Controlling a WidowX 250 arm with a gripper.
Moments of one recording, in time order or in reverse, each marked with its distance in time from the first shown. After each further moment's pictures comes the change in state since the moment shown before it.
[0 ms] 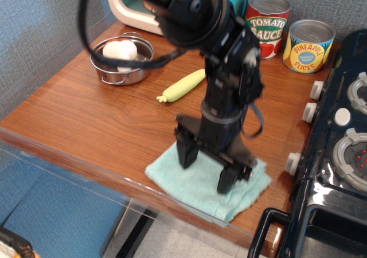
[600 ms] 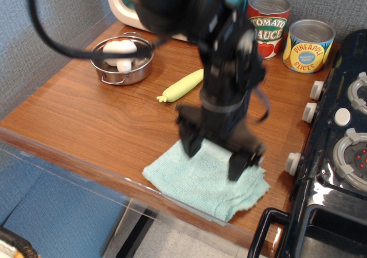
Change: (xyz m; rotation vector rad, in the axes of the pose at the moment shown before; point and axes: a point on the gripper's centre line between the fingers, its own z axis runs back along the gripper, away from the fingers) arm 0.016 -0.004 0.040 -0.056 -0.187 0.055
